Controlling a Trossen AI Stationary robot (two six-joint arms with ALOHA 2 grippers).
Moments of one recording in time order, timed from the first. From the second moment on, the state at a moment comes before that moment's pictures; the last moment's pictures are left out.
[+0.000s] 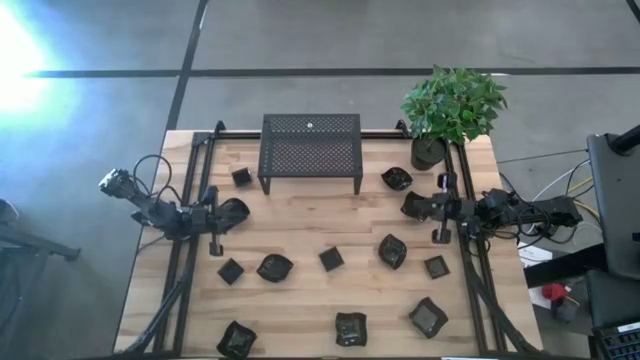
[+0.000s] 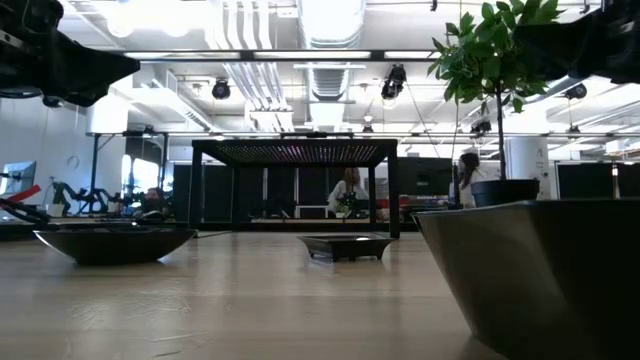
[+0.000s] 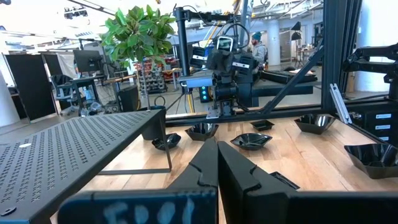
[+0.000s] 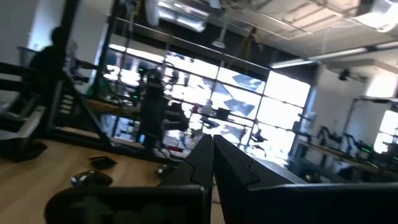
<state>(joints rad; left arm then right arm) -0.56 0.00 0.01 0.10 -0.67 0.18 0.12 0.01 0.01 0.29 0.21 -0.31</state>
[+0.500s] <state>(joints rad) -0.56 0.00 0.01 0.12 -0.67 0.05 0.12 0.01 0.01 0.26 0.24 -0.24</state>
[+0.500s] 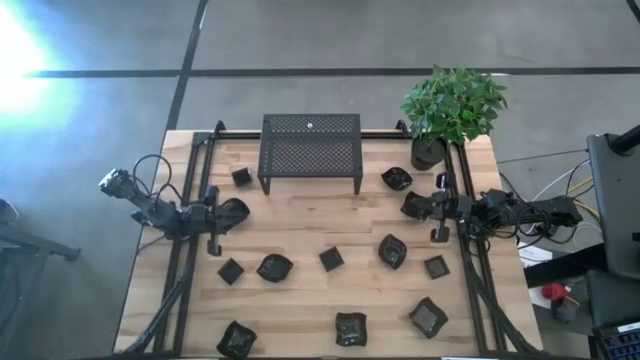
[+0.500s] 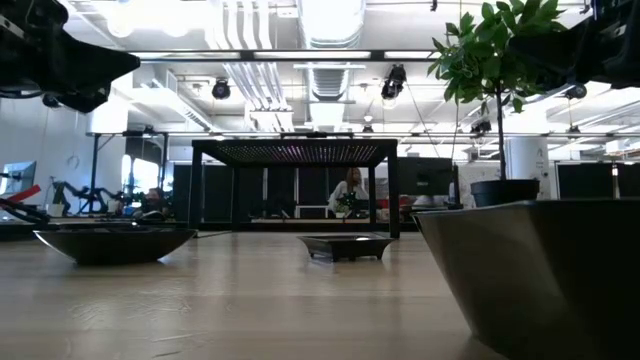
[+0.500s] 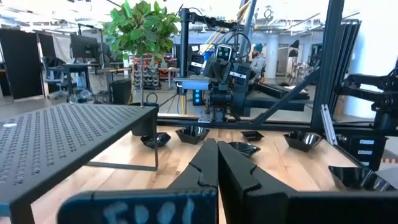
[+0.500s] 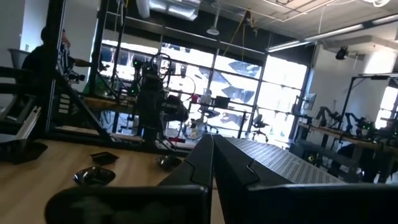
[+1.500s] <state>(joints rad) -0.56 0.49 0.37 -0.18 -0.87 -0.22 0.12 0.01 0.01 0.21 0.24 -0.15</state>
